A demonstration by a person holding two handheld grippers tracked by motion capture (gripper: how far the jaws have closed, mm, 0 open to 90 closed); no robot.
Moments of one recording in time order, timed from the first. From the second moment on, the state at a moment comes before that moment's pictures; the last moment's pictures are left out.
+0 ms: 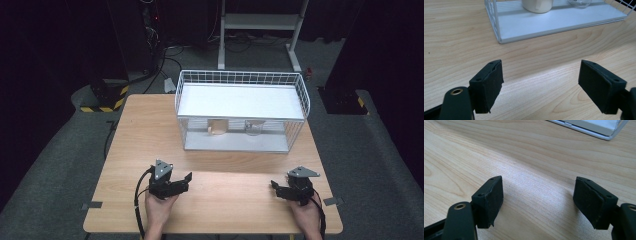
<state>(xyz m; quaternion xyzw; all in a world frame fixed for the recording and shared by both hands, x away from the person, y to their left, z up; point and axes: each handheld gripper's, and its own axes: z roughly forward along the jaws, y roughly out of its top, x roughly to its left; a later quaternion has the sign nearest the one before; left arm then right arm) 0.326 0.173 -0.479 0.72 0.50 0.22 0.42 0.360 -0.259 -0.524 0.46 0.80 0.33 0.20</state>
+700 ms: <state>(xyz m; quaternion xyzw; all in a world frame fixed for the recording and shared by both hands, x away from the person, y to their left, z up) 0.329 0.172 -0.496 0.73 0.51 0.23 0.39 0.360 -0.259 -0.524 0.46 0.80 0.33 0.20</state>
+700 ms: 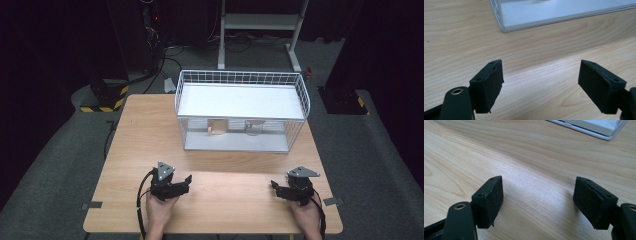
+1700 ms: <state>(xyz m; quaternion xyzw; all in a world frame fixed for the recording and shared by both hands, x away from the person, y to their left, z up) 0.340 0.175 -0.519 0.73 0.53 0.25 0.35 0.360 -0.259 -0.524 0.46 0.80 0.33 0.20</state>
